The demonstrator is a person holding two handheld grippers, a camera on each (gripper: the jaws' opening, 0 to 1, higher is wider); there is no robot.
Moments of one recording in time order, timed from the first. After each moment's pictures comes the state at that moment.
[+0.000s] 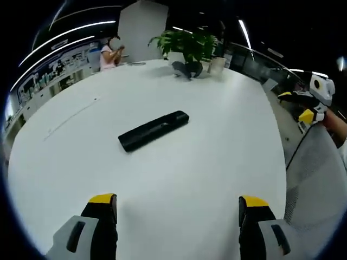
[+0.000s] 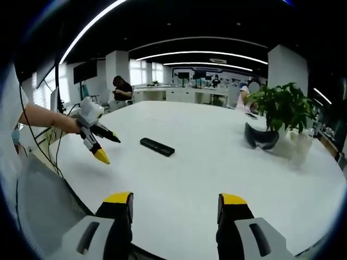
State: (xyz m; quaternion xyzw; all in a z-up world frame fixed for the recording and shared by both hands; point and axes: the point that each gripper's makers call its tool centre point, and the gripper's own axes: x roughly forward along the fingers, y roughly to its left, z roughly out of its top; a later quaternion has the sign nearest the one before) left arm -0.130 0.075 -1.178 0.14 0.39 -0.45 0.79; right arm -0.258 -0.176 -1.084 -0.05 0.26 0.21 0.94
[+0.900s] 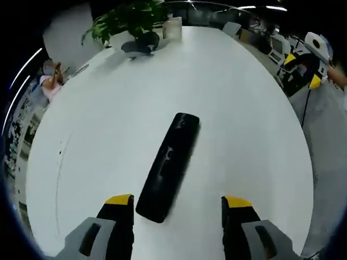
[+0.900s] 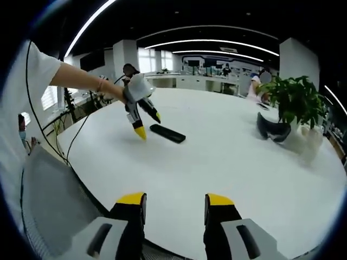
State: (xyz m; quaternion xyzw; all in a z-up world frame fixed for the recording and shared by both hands) left arm -0.043 0.032 -1.194 0.40 0.39 -0.55 0.62; right arm -0.267 -0.164 -1.102 -0.06 0.31 0.25 0.91
